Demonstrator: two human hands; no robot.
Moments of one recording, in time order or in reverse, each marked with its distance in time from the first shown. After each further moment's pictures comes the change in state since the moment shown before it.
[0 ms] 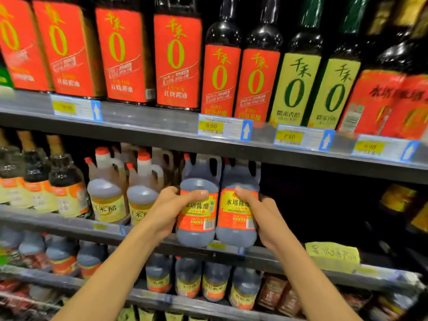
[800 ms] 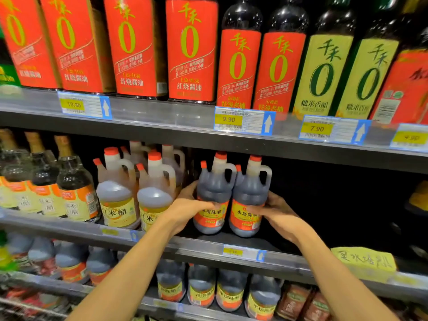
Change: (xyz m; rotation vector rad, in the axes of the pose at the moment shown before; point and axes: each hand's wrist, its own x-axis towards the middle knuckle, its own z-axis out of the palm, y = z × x) left_hand 0.068 -0.042 -0.027 0.242 -0.089 0.109; right_hand 0.080 0.052 -0.038 -0.121 -0.259 -0.099
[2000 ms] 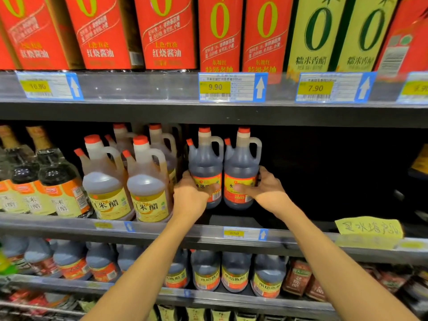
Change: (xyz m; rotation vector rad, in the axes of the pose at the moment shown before) left_hand 0.001 -0.016 0.033 0.551 0.435 0.035; right_hand 0.022 0.017 0.021 -0.467 0.349 0.023
